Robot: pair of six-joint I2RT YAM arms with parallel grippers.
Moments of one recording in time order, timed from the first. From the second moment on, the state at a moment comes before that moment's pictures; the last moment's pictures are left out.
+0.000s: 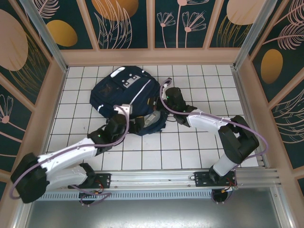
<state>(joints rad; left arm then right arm) -0.84 1.04 0.56 -0.01 -0.31 -0.55 0.67 1.60 0.91 0.24 -0.24 0.75</state>
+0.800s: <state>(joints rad) -0.57 1.20 0.44 -0.18 -0.58 -0.85 0.66 1.43 0.76 0.21 -0.18 0.70</state>
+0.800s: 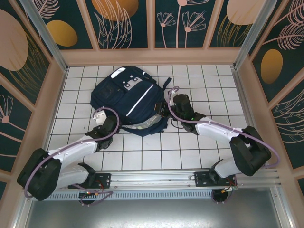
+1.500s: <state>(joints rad) -0.39 1.35 0.45 -0.02 -0.38 -0.75 0.63 1.42 0.73 0.21 -0.19 0.68</state>
